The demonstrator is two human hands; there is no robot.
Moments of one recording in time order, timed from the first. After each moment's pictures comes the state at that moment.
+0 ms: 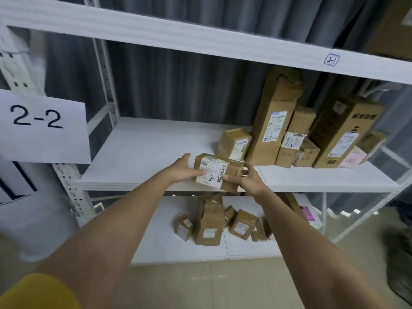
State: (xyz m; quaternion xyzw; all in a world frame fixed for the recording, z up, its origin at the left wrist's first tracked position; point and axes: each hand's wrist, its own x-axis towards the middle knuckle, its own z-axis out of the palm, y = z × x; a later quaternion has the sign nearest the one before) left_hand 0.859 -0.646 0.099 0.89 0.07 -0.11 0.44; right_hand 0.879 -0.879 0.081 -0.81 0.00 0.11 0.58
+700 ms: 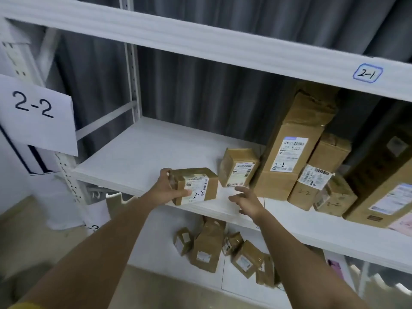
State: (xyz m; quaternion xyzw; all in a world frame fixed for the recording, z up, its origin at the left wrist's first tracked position) left_hand 0.913 -0.682 0.026 0.77 0.22 0.04 0.60; right_hand 1.018 -0.935 0.037 -0.82 -0.06 0.25 0.51
